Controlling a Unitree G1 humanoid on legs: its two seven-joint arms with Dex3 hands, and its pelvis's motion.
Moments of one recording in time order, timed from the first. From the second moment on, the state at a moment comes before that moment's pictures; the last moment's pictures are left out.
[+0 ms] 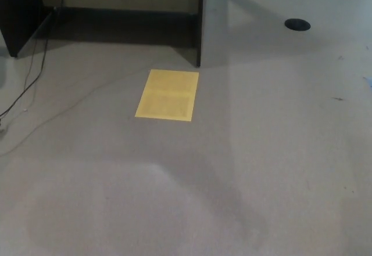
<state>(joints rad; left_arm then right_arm) 0.32 0.55 0.22 0.63 0.17 -0.38 -0.10 -0.25 -0.40 0.23 1.28 -0.35 -0.26 -0.05</state>
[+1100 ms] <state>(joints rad) 0.11 0.64 0.13 0.41 0.21 -0.65 0.05 -0.17 -0.41 0.22 1.26 -0.35 -0.29 -0.08</state>
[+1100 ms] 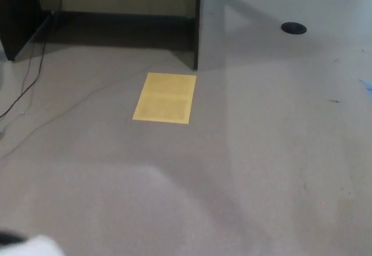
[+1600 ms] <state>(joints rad) -0.29 0.47 -0.09 -0.09 0.26 -0.45 -0.04 -0.17 -0.41 0.22 1.26 -0.35 -0.29 -0.08</state>
